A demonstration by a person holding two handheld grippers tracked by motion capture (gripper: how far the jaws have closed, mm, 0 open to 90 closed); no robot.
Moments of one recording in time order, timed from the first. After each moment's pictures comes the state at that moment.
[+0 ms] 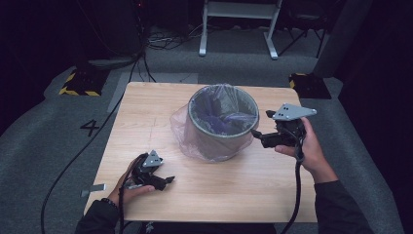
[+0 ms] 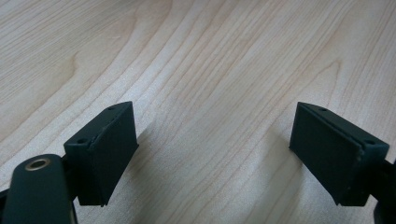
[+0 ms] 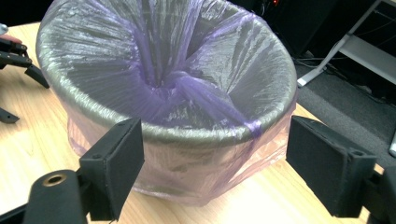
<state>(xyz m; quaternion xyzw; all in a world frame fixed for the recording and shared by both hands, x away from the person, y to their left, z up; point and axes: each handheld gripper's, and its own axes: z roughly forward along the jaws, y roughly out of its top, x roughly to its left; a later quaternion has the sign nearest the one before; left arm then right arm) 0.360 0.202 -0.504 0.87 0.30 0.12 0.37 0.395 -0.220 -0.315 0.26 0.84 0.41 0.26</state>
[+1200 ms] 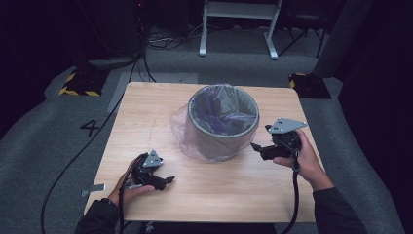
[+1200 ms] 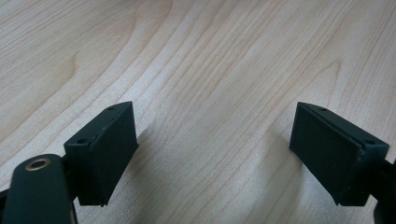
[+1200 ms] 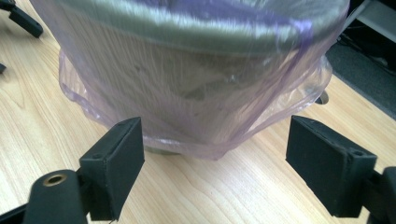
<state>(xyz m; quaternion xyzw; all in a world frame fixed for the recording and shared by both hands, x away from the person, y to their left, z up) 0.360 0.202 -0.504 0.87 0.30 0.12 0.37 0.392 -0.227 -0.361 0.27 0.86 0.36 0.24</state>
